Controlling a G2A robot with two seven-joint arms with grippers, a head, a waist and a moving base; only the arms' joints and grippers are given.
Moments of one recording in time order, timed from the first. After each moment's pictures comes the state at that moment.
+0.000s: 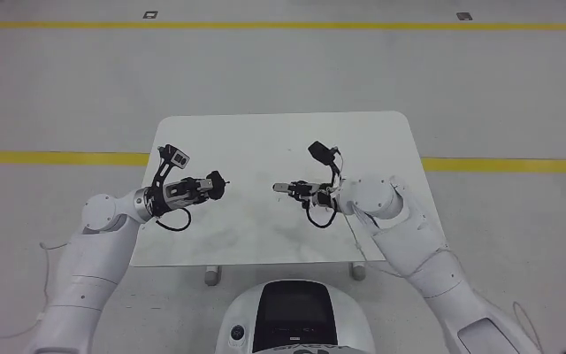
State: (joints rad) left arm 1.27 -1.00 -1.39 -1.33 -0.72 -0.34 -1.33; right arm -1.12 -1.27 1.00 -1.55 -0.26 0.34 0.89
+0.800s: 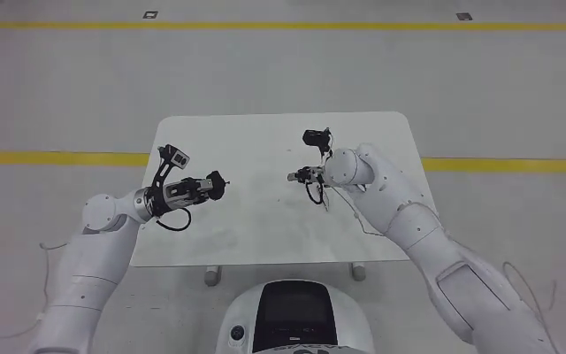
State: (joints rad) left arm 1.27 -1.00 -1.39 -1.33 -0.72 -0.34 -1.33; right arm -0.77 -1.37 0.77 -1.10 -0.59 0.34 0.99
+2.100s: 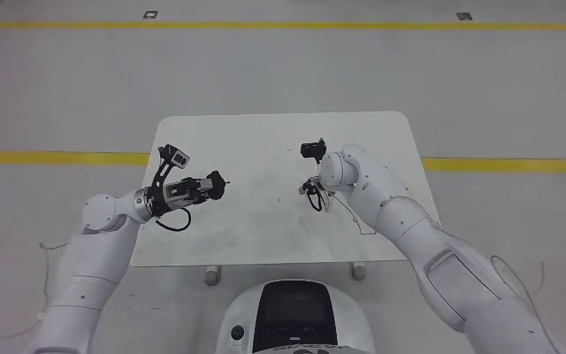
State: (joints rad) left arm 1.27 -1.00 -1.39 -1.33 -0.72 -0.34 -1.33; right arm -0.70 -1.43 0.68 -0.90 -0.68 0.30 1.07
